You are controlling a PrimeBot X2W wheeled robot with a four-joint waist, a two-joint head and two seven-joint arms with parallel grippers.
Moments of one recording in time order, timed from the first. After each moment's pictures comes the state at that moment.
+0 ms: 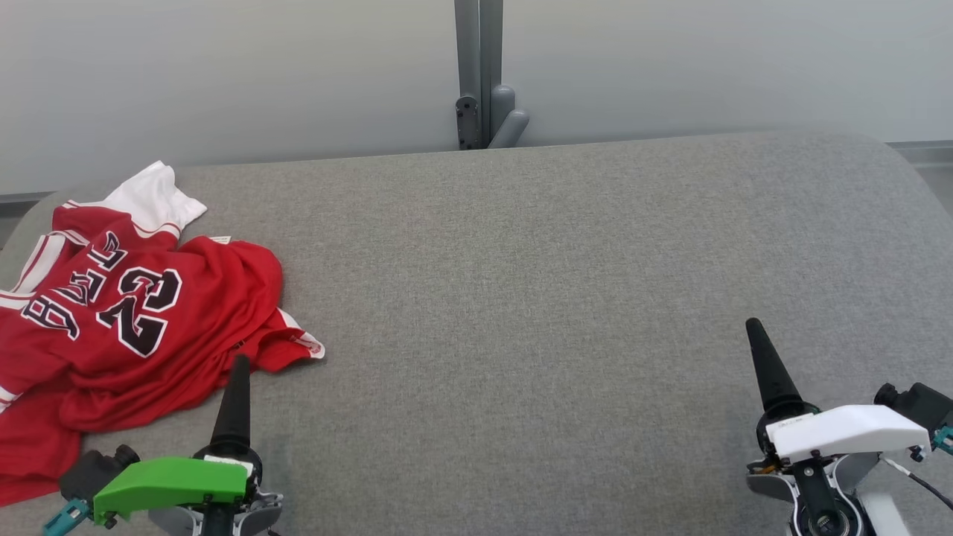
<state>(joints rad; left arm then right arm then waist) -0.07 0.06 0.00 0.29 -1.35 -0.13 0.00 -0.06 -0.04 -0.05 0.20 1.15 0.13 0.00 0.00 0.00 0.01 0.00</state>
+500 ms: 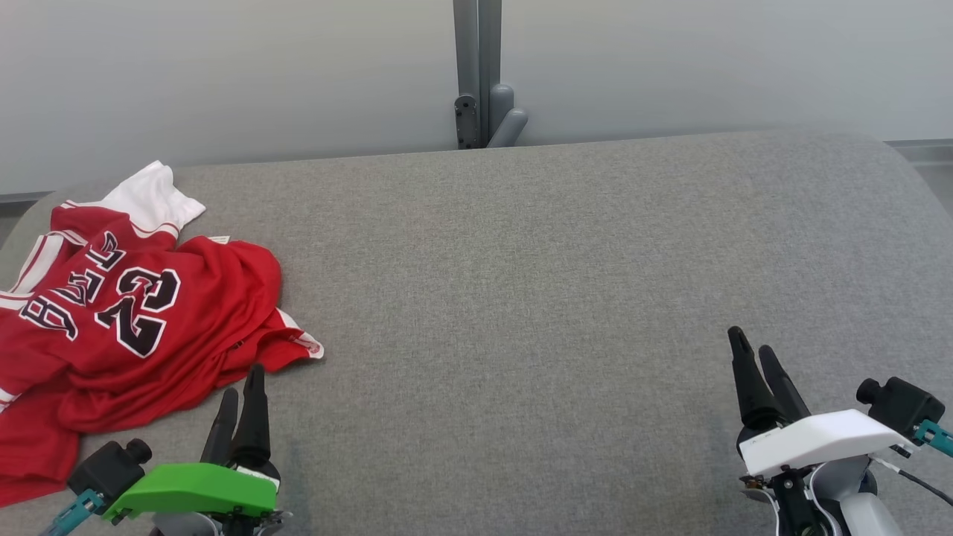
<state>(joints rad) -0.05 0.06 -0.02 0.28 -1.00 -0.13 -0.06 -0.05 -0.05 -0.01 0.19 0.83 0.13 -0.06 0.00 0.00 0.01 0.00</state>
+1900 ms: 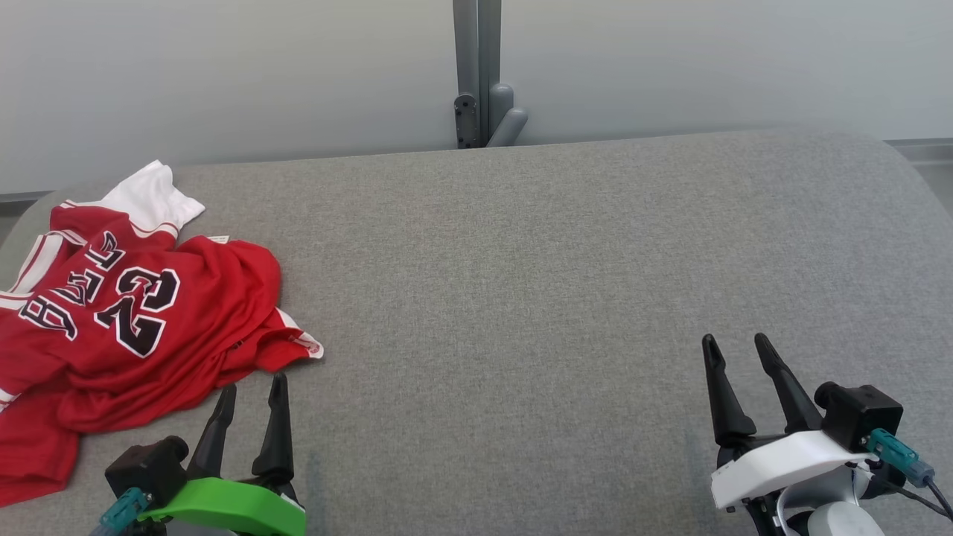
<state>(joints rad) -0.01 0.09 -0.07 0.25 -0.50 -0.13 -0.18 0.00 -0.05 0.04 0.13 0.30 0.13 -0.17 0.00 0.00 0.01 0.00</state>
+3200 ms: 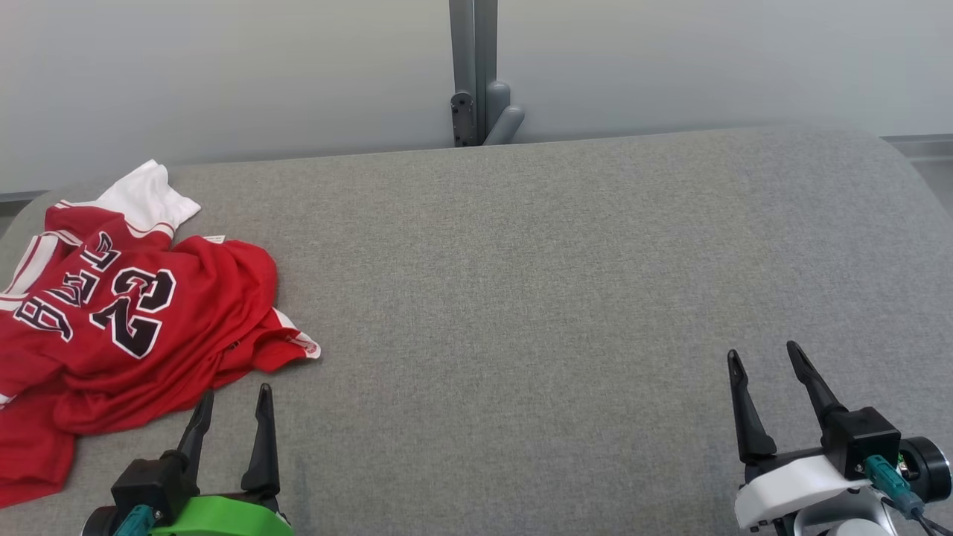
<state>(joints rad) 0.01 0.09 -0.01 0.26 -0.27 -0.13 -0.25 0.04 -0.05 -0.05 0.13 0.00 0.13 -0.25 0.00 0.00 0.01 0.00</state>
